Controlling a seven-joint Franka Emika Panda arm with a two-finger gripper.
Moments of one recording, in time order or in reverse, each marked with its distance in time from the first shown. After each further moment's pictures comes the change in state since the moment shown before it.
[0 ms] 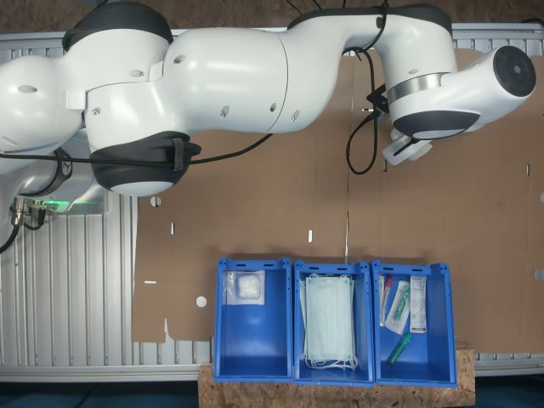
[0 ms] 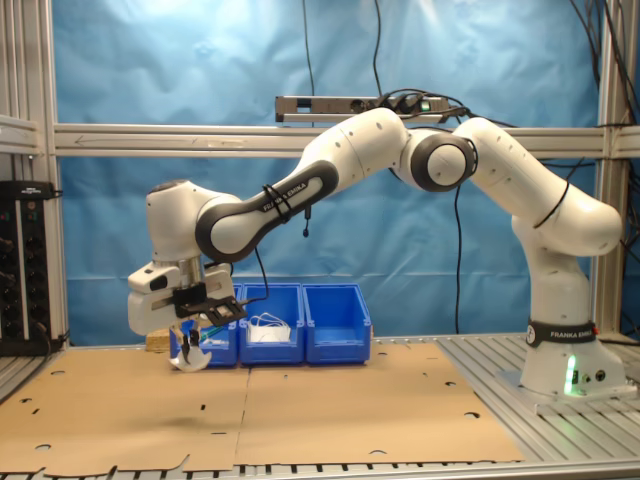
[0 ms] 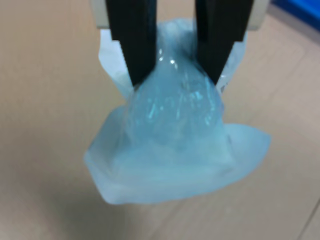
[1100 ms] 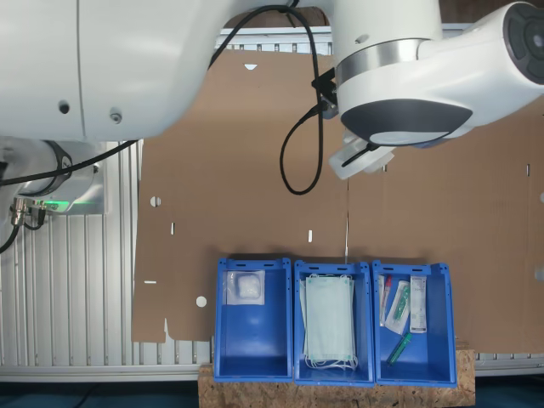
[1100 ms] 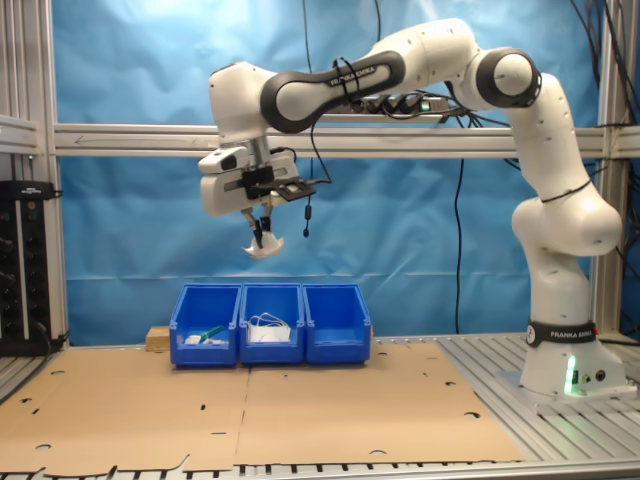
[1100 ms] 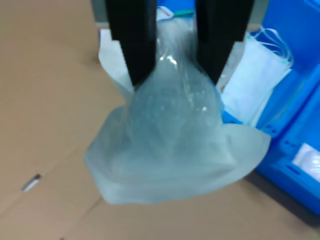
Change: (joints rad) arm 0.000 -0.615 -0.008 -0.459 -0.067 -0.247 0.000
